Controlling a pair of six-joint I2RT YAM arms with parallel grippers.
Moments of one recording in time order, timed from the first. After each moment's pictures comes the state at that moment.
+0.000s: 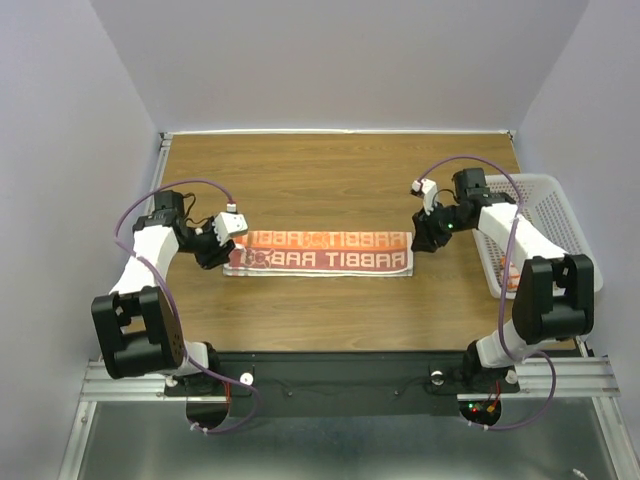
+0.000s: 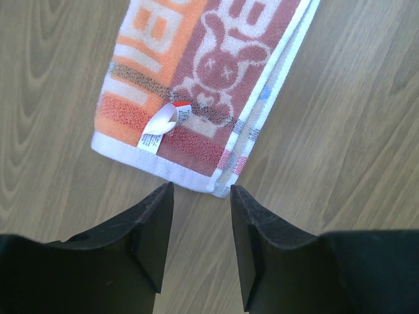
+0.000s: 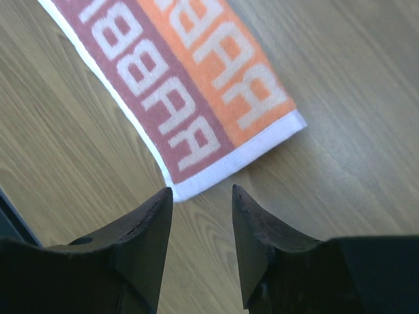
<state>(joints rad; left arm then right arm) 0.17 1.39 0.94 -0.82 0.66 1.27 0.07 1.54 1.08 -0.70 -0.65 -0.60</state>
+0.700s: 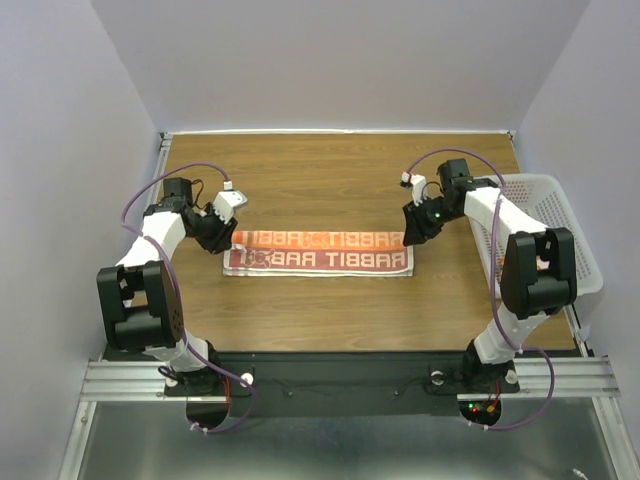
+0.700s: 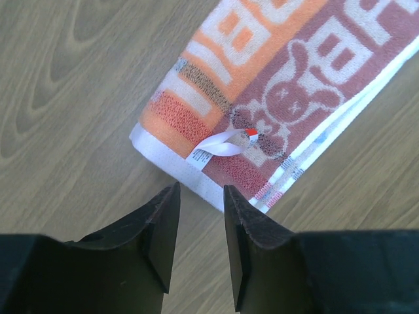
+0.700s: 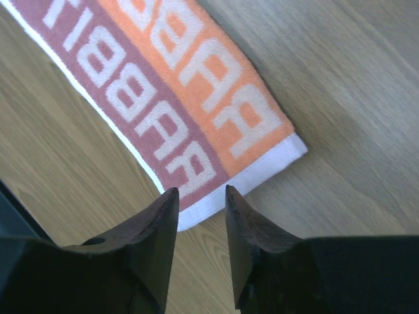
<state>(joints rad) 0.12 1.51 1.02 -0.66 0.54 0.88 0.12 1.72 1.23 -0.75 -0.63 -0.48</state>
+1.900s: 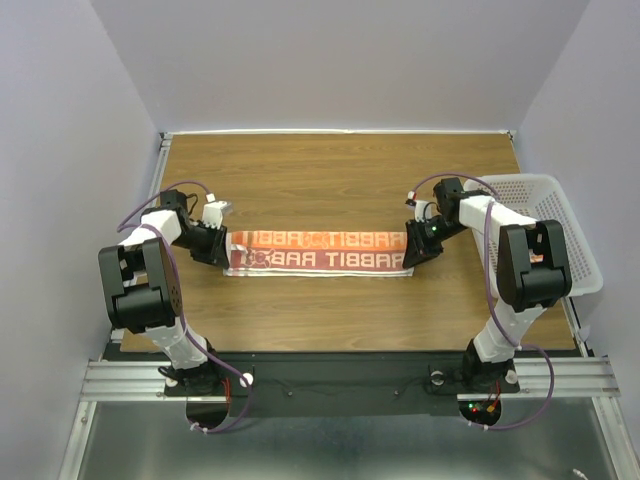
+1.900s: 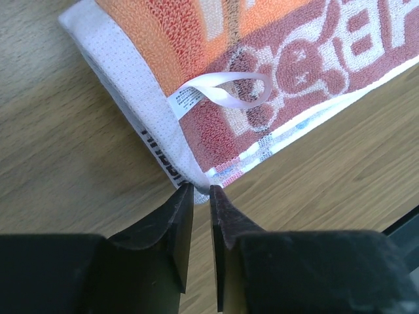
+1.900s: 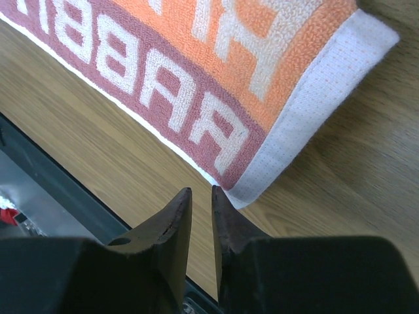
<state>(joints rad) 0.20 1.65 1.00 -0.75 0.54 0.53 0.12 1.78 1.14 -0.80 -0.62 -0.12</state>
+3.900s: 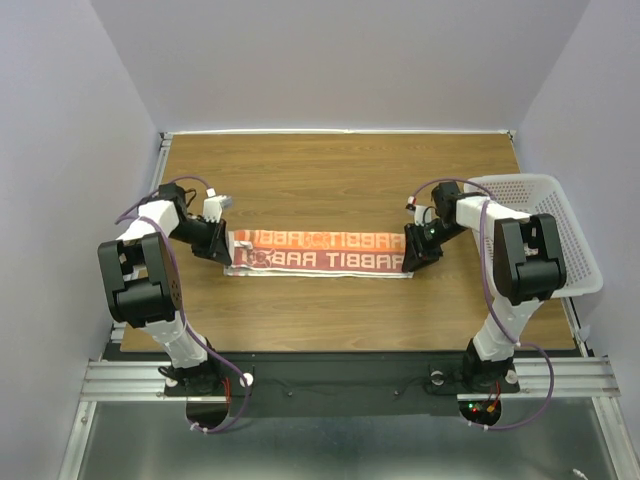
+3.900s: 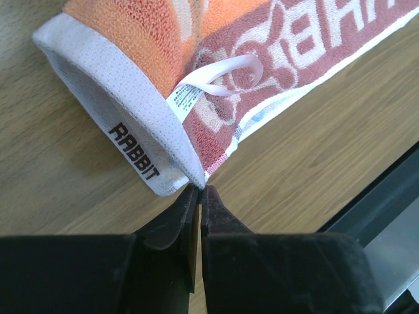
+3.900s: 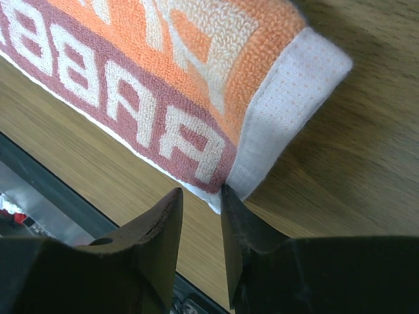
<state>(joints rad) 0.20 1.69 1.10 -0.90 0.62 0.54 0.12 1.83 1.13 -0.78 -0.56 -0.10</state>
